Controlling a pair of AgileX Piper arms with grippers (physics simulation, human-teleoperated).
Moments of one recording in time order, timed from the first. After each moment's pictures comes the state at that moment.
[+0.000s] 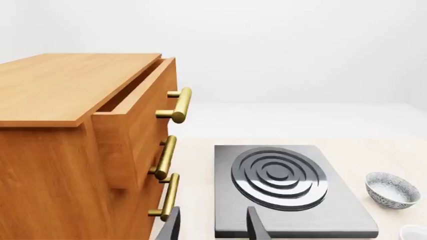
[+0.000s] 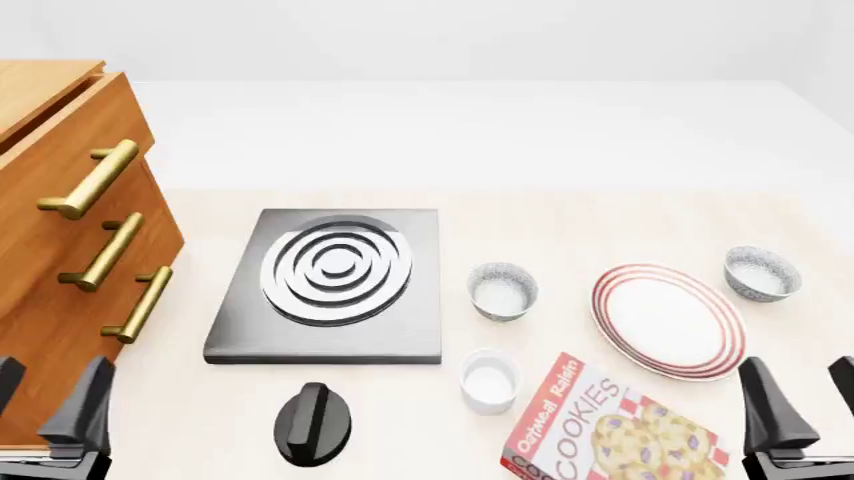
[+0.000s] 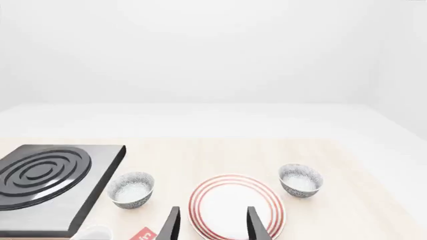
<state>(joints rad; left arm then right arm) 0.00 0.00 0.00 0.00 0.00 0.00 0.00 0.00 0.00 0.00</state>
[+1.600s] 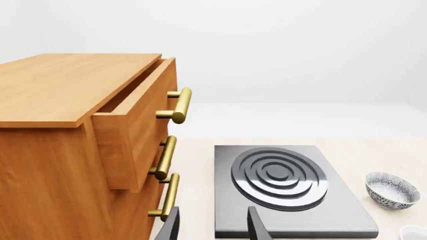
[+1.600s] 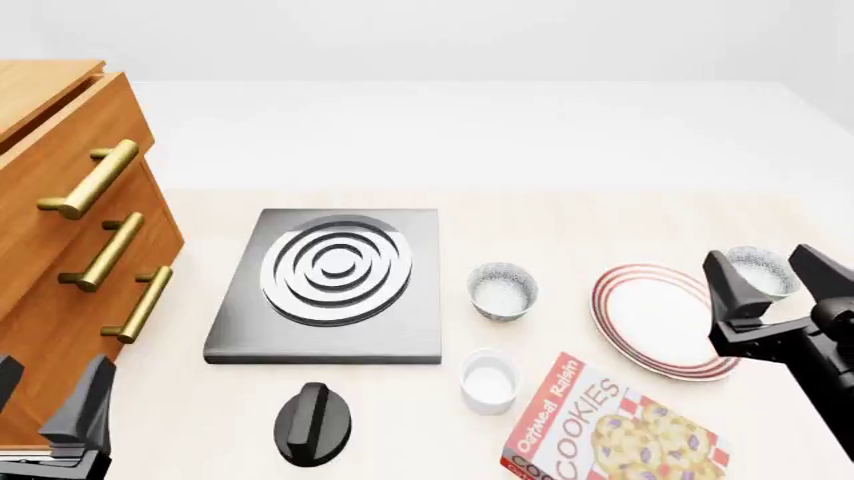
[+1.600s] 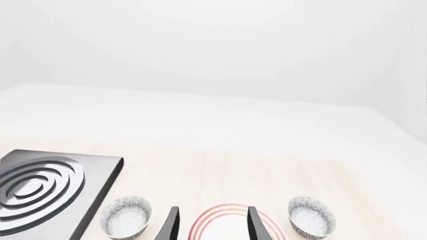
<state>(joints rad) 0.00 0.01 0.00 0.00 0.00 0.04 0.67 -0.23 -0.37 -0.06</state>
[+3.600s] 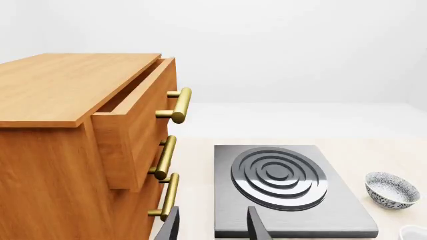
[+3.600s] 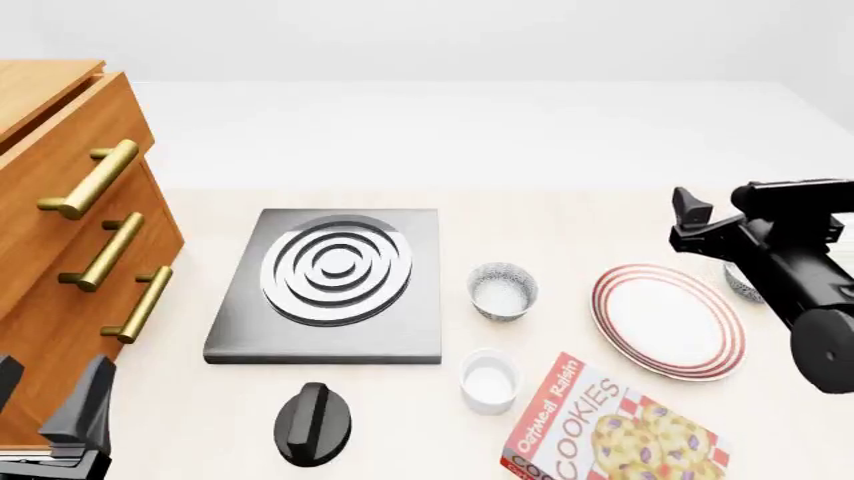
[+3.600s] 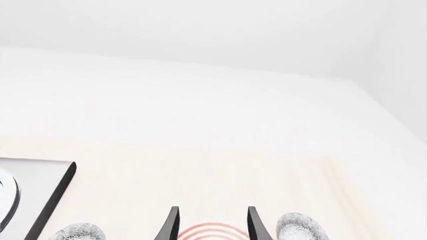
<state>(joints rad) 0.00 0.01 0.00 0.00 0.00 -0.04 1.26 -0.56 -0.49 -0.12</state>
